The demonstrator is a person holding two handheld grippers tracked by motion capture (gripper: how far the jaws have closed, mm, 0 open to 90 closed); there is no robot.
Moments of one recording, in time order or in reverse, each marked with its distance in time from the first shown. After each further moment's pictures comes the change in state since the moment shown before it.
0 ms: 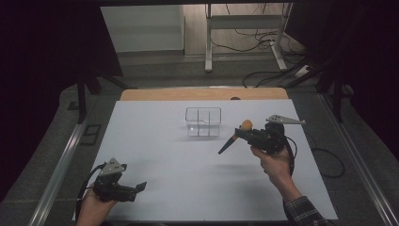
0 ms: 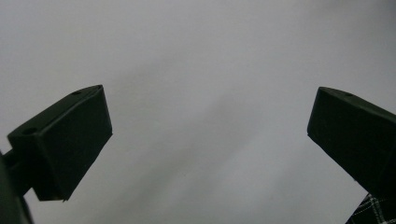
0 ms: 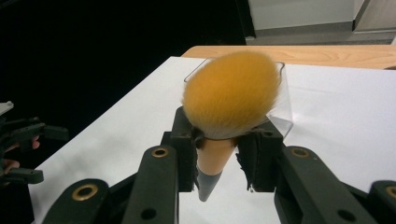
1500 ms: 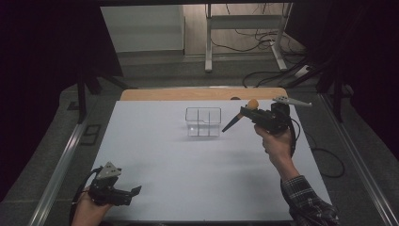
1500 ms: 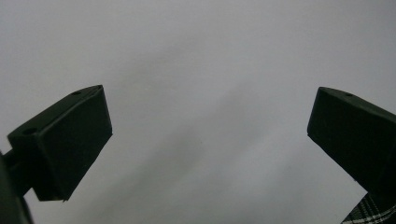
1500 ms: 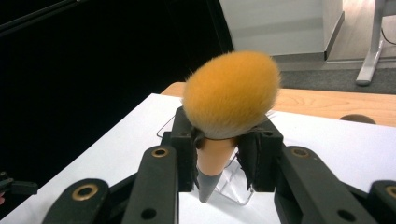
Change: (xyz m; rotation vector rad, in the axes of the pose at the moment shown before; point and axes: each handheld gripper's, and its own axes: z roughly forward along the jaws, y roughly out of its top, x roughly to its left) left arm 0.005 -0.014 -0.003 0.059 0.037 -0.006; right arm -0.022 0.045 0.006 -0.104 -0.060 0.000
